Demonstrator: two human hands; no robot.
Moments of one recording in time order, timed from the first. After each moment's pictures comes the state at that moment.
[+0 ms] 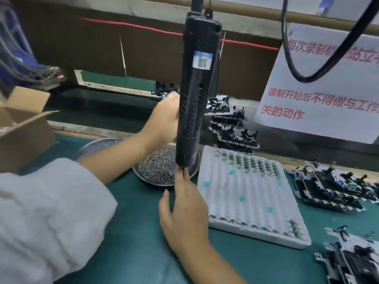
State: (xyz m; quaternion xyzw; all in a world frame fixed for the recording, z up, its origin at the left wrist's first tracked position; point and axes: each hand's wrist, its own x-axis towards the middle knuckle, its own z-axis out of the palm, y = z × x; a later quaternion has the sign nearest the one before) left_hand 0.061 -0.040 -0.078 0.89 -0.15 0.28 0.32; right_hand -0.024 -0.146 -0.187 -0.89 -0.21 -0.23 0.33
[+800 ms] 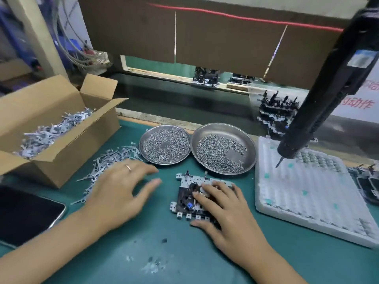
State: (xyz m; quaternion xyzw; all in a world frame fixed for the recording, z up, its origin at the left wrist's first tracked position) left_hand -0.103 0.112 -0.168 0.95 -0.07 0.26 0.12; right_hand -0.051 -0.139 -0.196 -0.88 -0.42 -0.18 0.14
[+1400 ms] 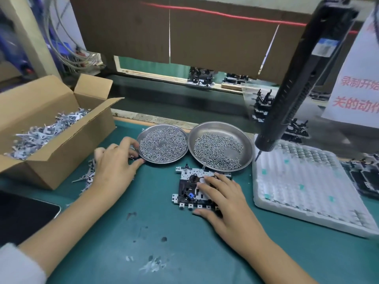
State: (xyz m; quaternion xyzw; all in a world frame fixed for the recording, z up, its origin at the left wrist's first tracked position) left_hand -0.050 0.136 -0.180 0.93 0.15 0.24 0.22; right_hand -0.050 -0.132 -0.198 -0.89 -0.37 -0.11 0.25
